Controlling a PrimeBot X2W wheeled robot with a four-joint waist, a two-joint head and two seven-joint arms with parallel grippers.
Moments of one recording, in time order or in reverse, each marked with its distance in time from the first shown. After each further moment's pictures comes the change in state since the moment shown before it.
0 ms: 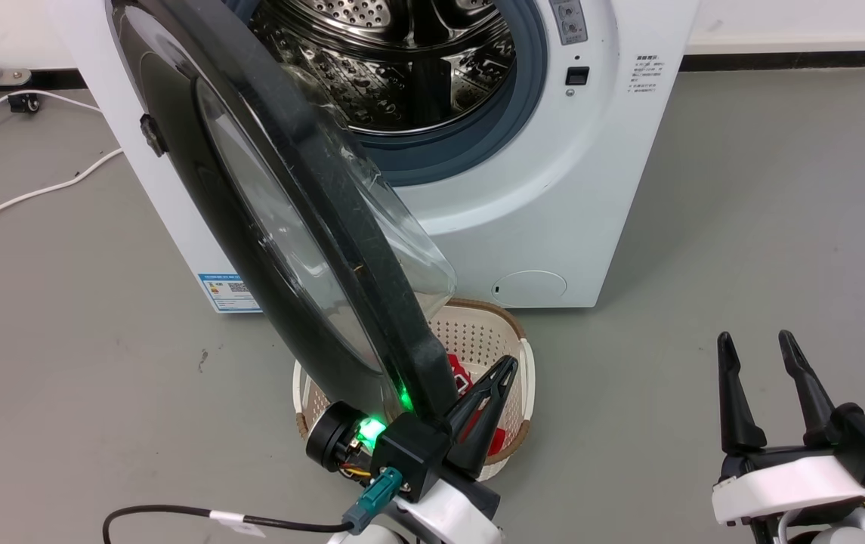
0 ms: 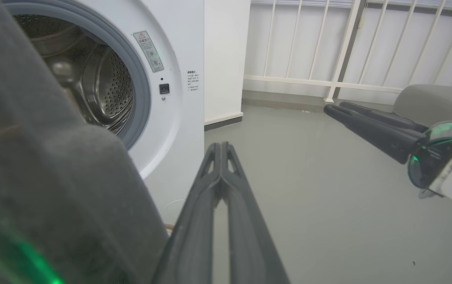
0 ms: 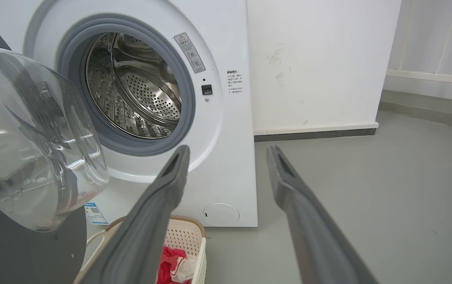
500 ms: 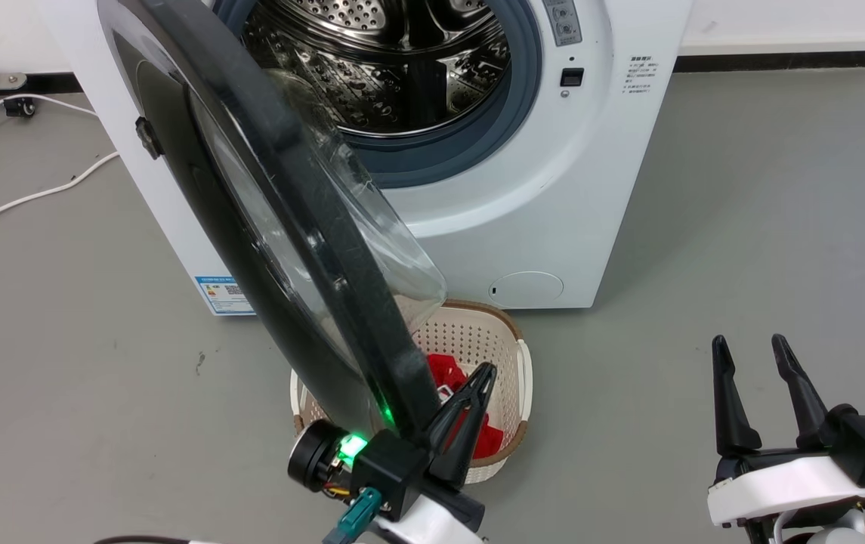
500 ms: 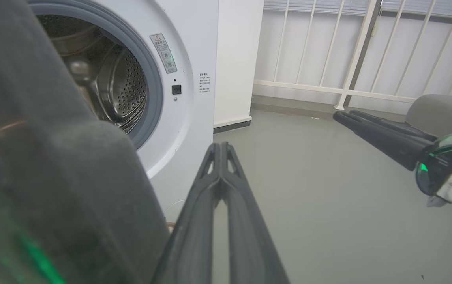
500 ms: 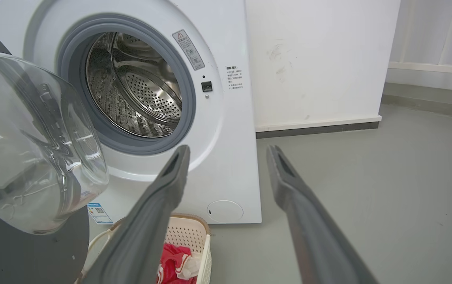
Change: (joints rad) left arm 0.046 0.012 0.018 -0.030 -0.007 0.055 -0.025; right arm -0.006 0.000 0.010 0.023 0.028 0.000 0.000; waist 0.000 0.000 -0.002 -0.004
